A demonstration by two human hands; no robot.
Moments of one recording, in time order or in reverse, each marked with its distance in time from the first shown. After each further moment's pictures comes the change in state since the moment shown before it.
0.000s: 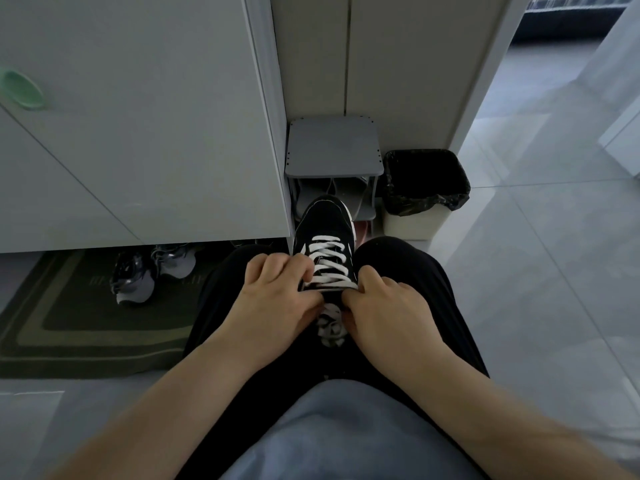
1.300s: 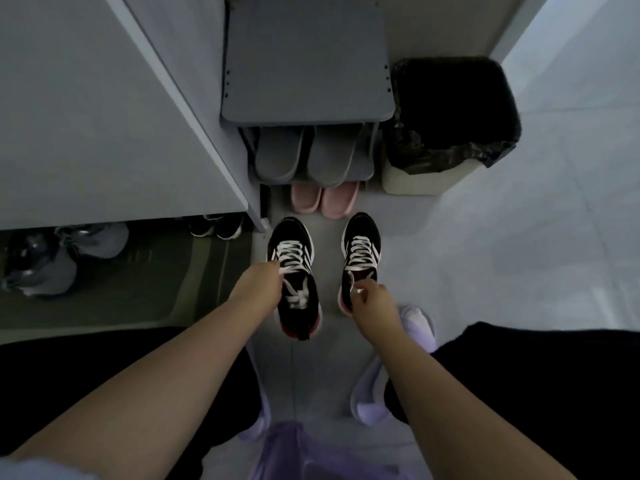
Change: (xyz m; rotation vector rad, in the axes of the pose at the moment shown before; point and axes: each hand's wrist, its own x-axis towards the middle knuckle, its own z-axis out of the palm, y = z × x) left_hand 0.092 -0.085 0.281 -0.333 -0.807 -0.622; right_hand 0.077 0.110 0.254 0.717 -0.568 0.933
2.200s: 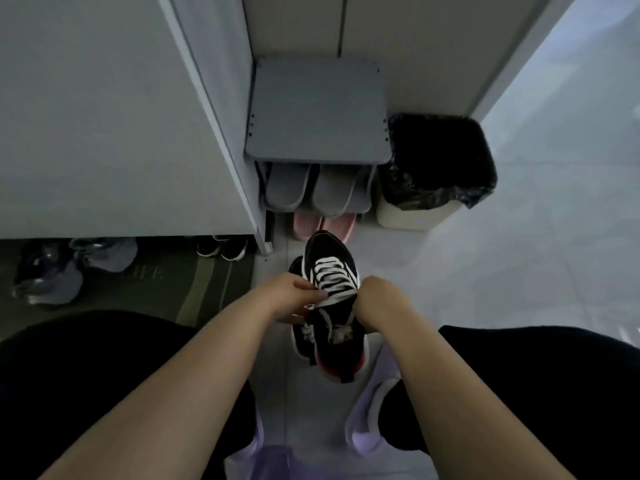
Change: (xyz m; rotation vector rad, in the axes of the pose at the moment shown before) left_hand -0.069 0.050 -0.072 -0.820 -0.319 -0.083; right_hand -0.065 -0.096 -0.078 -0.600 -0.160 -0.079
